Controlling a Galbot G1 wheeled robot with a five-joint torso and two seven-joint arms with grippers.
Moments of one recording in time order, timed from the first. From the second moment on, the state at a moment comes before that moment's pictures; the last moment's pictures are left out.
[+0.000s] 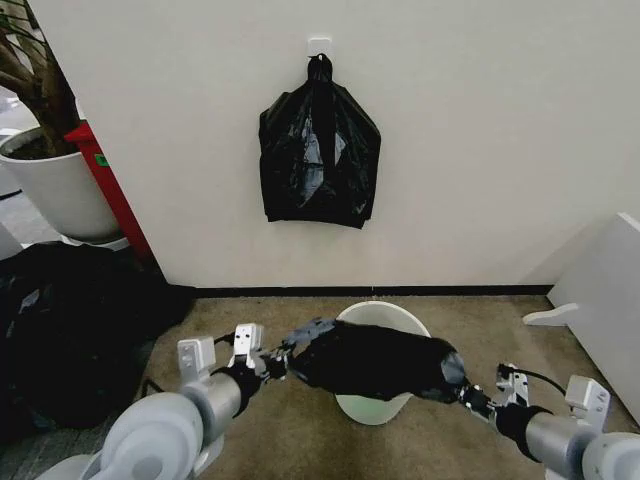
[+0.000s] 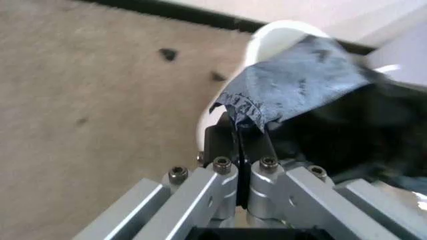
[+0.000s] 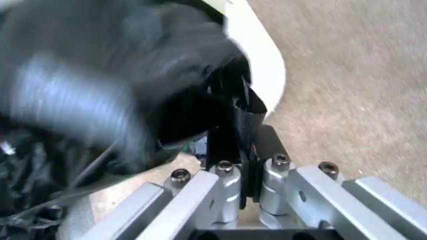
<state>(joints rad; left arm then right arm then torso) 1.24 -0.63 -0.06 -2.43 -1.48 0.37 -0.77 -1.76 1.08 0.82 2.41 1.77 -0.73 0.82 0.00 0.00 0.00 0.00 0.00</state>
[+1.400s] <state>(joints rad) 1.09 -0.92 0.12 -1.89 -1.22 0.40 -0.46 -1.42 1.09 0.65 1.92 1.66 -0.73 0.69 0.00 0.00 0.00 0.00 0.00</state>
